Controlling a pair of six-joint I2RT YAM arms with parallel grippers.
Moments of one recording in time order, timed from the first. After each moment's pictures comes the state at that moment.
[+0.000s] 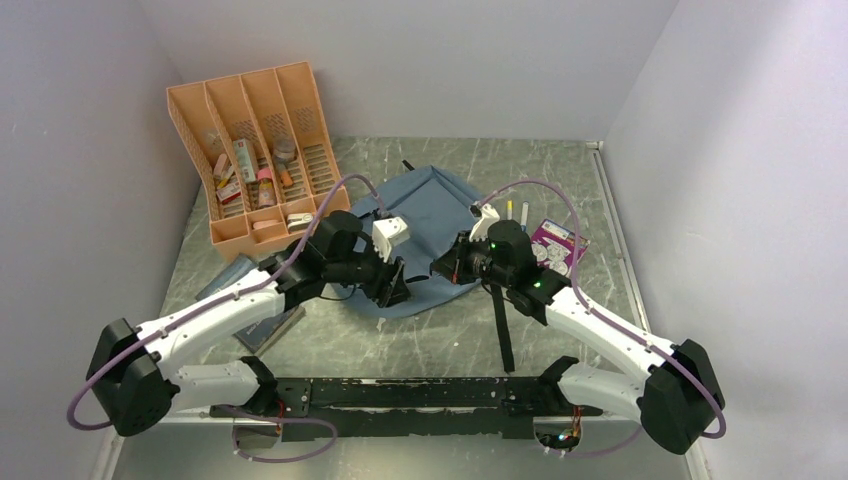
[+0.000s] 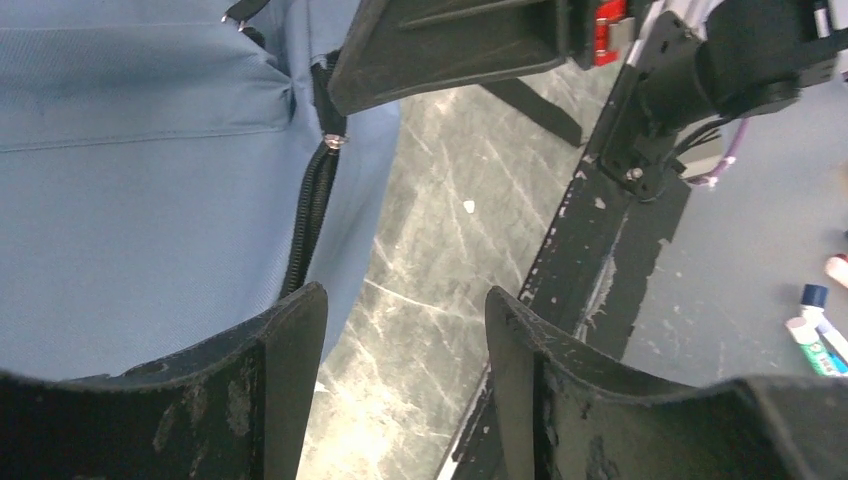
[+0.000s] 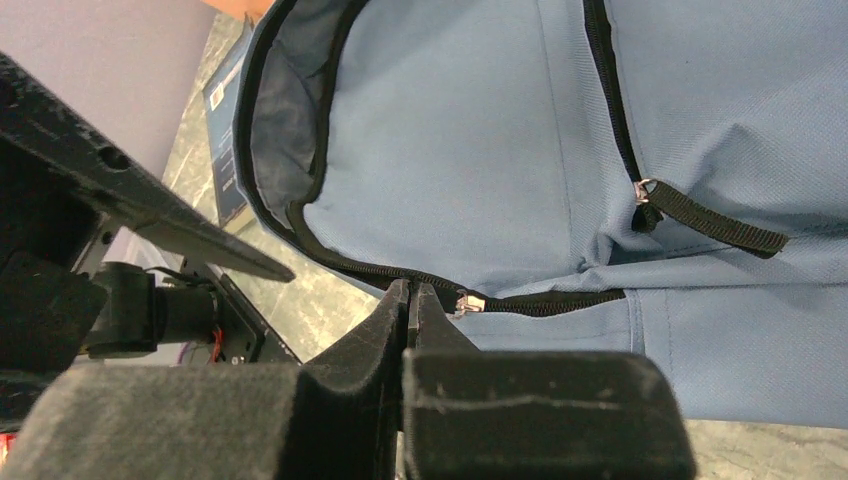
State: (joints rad) left arm -0.79 1.15 0.86 -0.27 0.42 -0.16; right arm 0.65 1.08 0.64 0.00 -0.23 0.58
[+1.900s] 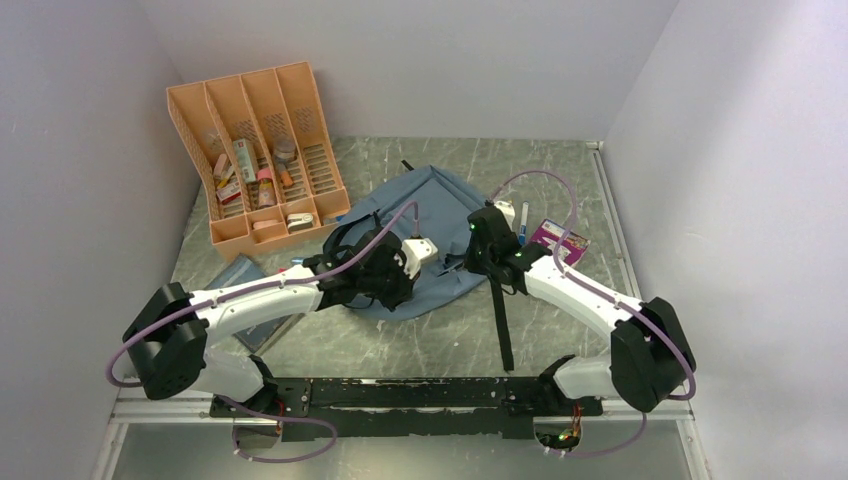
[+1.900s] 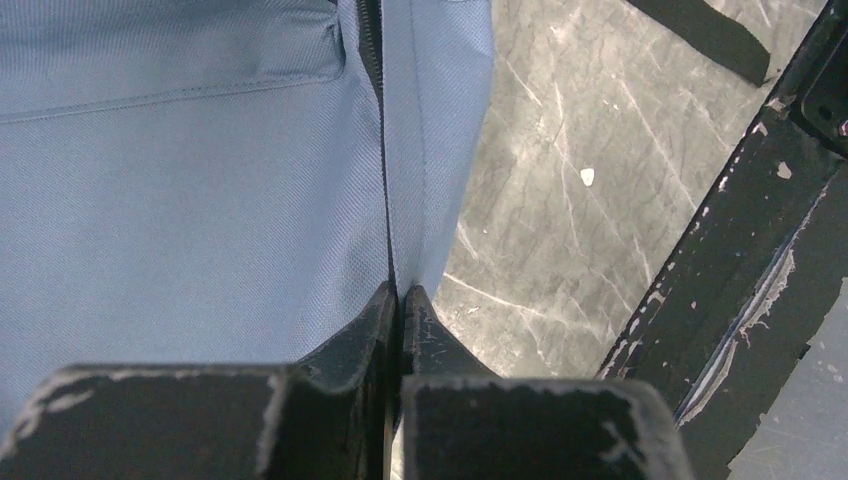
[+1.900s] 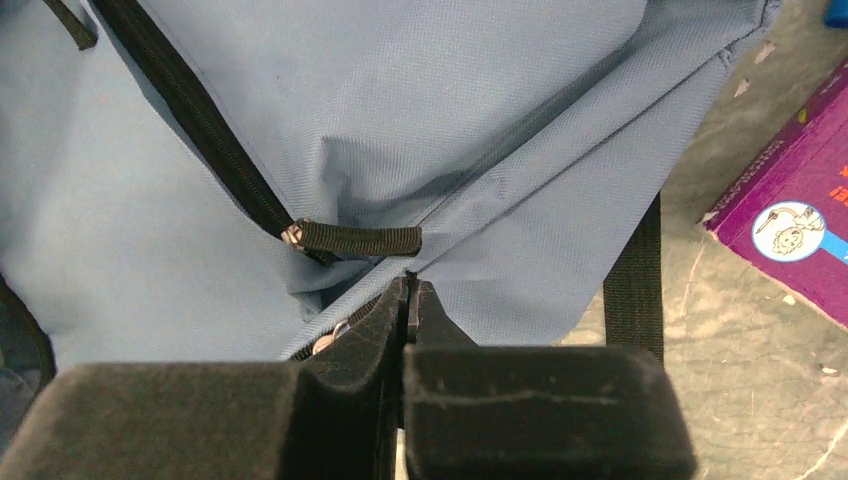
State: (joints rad) left arm -0.93 1.38 0.88 -0.26 0.15 -0.04; right arm 0.59 1.31 0.80 -0.34 0.22 0.65
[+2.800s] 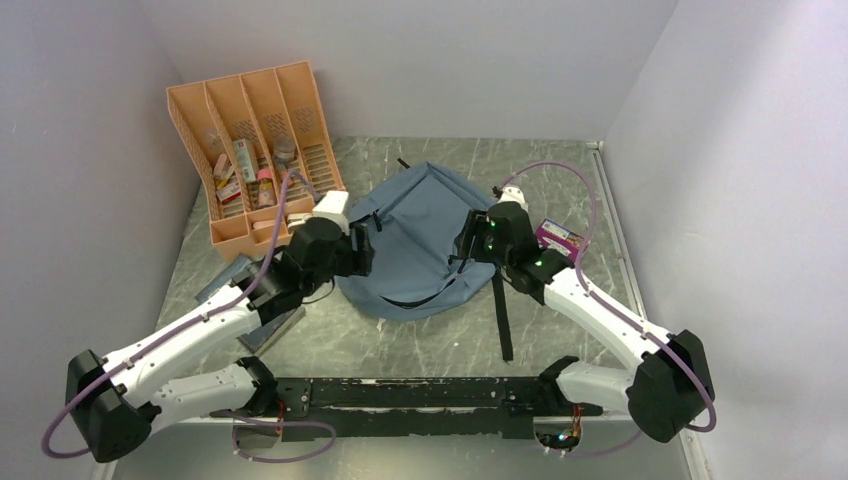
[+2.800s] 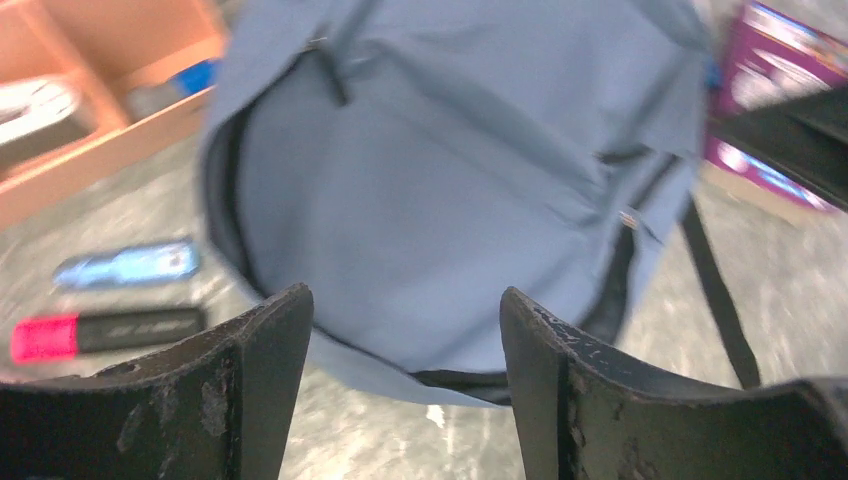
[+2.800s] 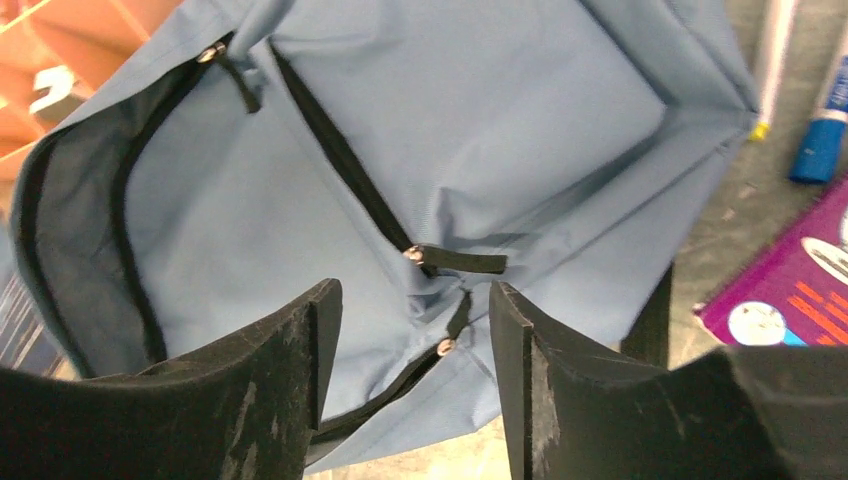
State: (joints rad) left arm -0.84 1.02 0.85 -0.34 -0.33 -0.43; right arm 0.56 1.16 0.79 -0.23 0.19 0.54
